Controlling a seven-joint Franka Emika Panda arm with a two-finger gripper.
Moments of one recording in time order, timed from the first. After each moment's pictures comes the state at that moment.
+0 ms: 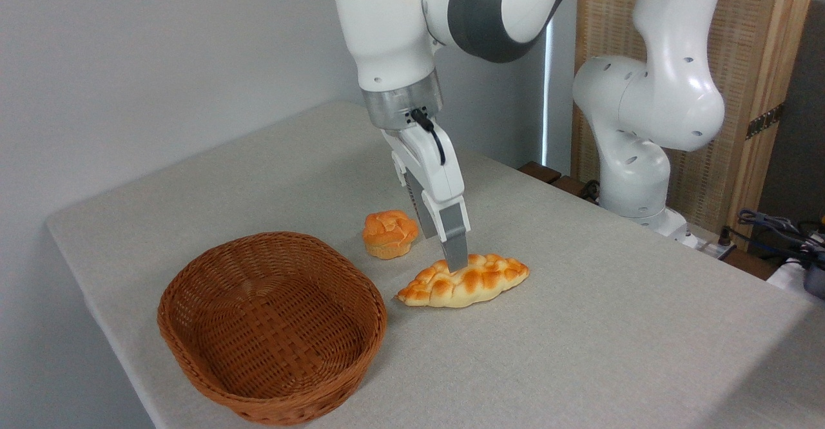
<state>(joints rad) -0.12 -0.33 0.04 -2.32 0.08 1.90 1.02</state>
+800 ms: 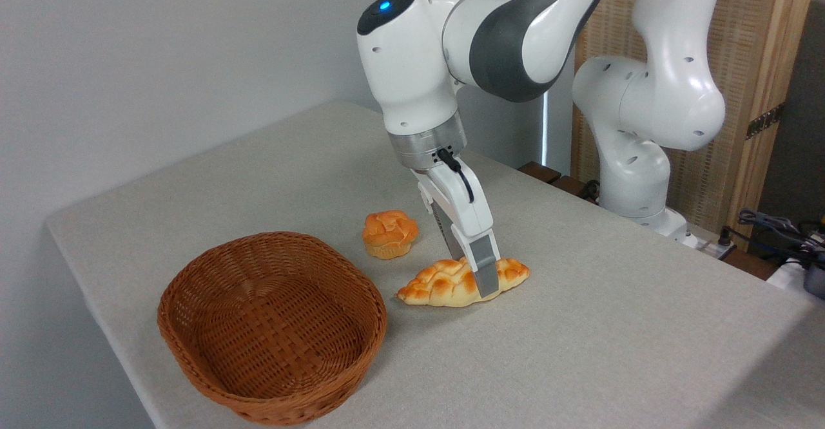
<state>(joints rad) -0.10 -0.32 0.06 -2.42 0.11 1.94 1.02</state>
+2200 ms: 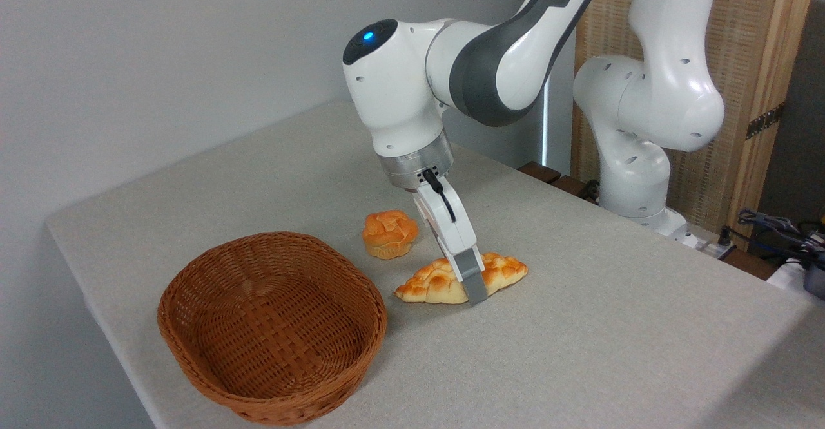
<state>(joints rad) -0.13 -0.25 0.05 -2.43 0.11 1.98 1.02</state>
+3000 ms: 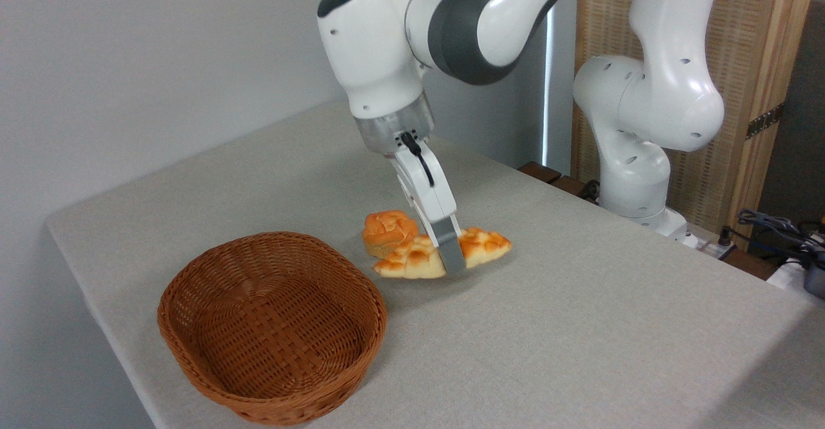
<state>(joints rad) -0.14 -0.25 0.04 -2.28 0.09 1.85 1.02</state>
